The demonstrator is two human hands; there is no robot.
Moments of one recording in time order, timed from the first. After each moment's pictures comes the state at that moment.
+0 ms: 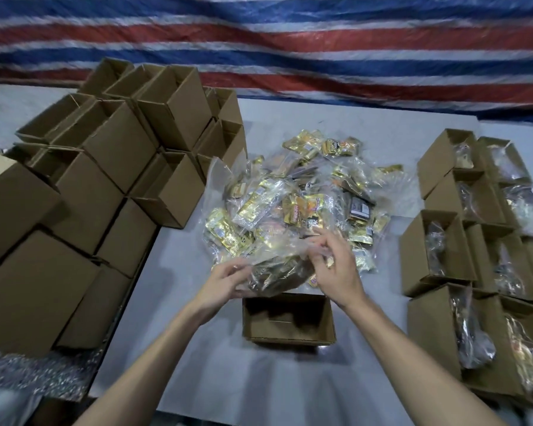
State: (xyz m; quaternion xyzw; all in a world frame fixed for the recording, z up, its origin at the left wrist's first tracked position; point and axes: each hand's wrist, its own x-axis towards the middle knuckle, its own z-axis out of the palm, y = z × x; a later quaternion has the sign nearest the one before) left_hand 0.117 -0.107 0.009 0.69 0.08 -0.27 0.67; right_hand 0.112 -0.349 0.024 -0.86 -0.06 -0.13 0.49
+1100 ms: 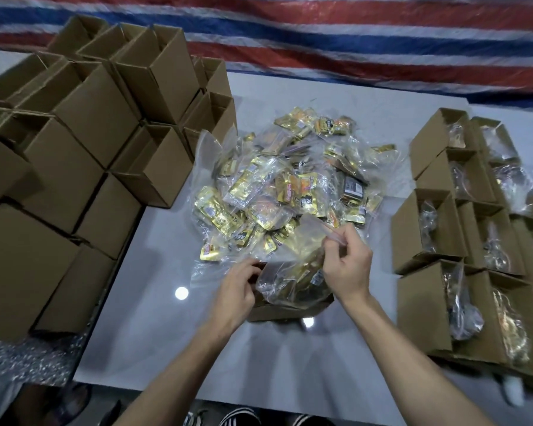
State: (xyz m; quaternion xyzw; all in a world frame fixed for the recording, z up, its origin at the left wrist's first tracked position) left_hand 0.069 -0.138 -0.044 0.91 -0.08 -0.04 0.41; right_hand 0.082 -0.345 0.017 -0.84 0.03 -0.27 0.47
